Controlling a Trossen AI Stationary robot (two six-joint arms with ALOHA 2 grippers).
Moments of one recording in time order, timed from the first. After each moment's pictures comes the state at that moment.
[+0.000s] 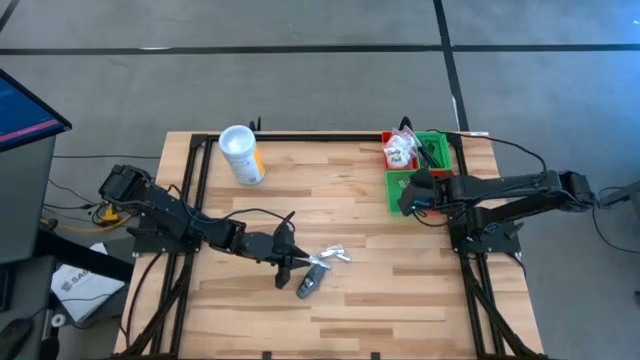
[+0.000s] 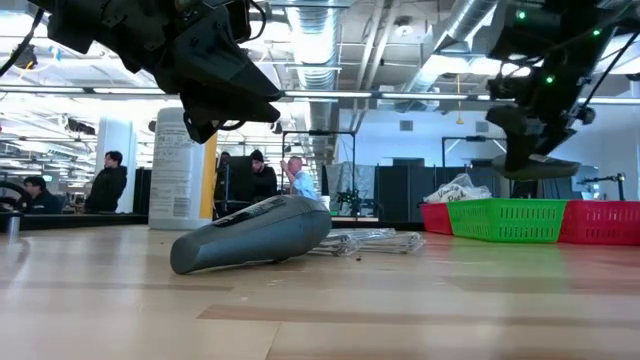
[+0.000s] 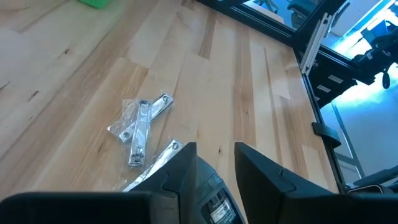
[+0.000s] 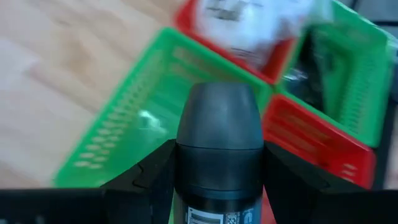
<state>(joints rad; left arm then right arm) -0.35 1.49 0.64 0.36 -0.24 -0.55 -0.06 1.07 0.68 -0.96 0.65 0.87</state>
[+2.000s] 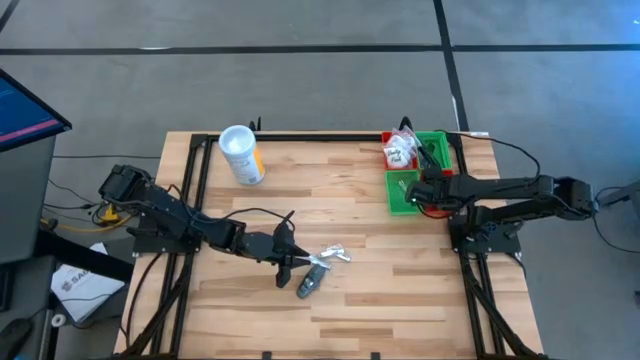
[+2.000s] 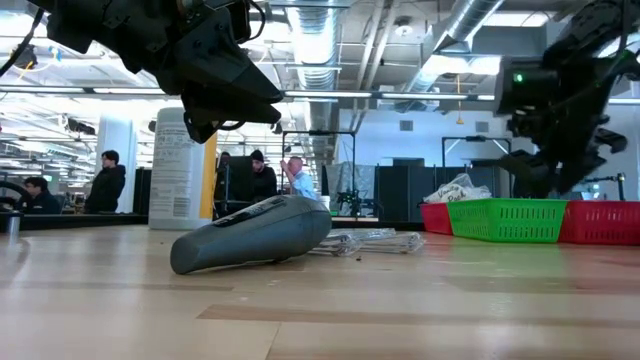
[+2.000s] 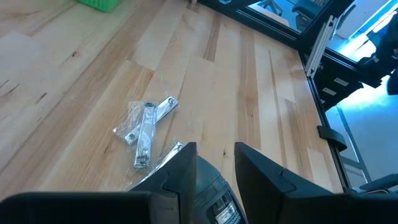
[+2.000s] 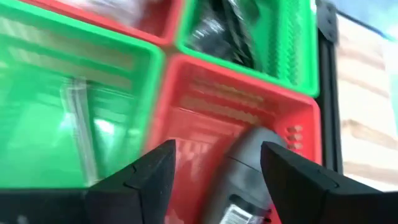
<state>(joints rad) -0.35 1.49 0.64 0.36 -0.26 -0.55 -0.26 1.08 0.49 -0.88 0.72 0.96</state>
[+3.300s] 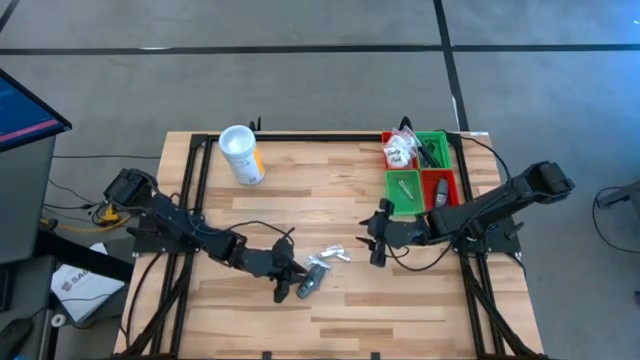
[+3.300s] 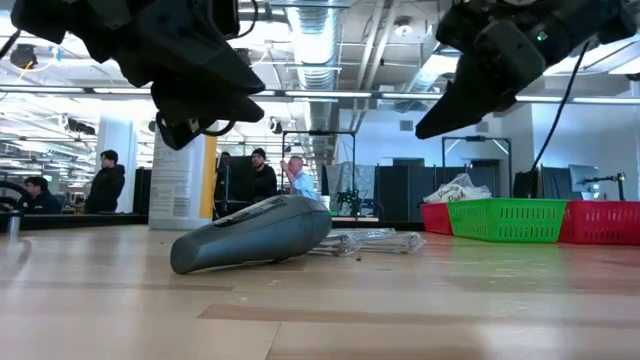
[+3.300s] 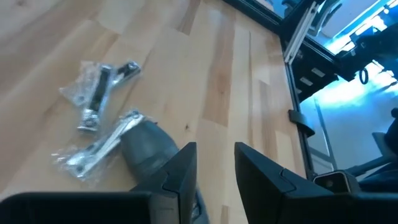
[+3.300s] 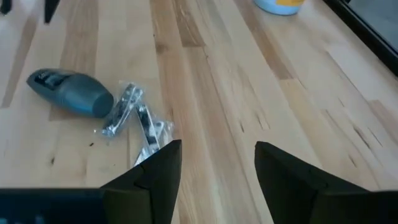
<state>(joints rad) -0.45 1.55 0.67 0.36 -0.28 -0.70 0.30 1.33 0.65 -0.02 0.47 0.23</state>
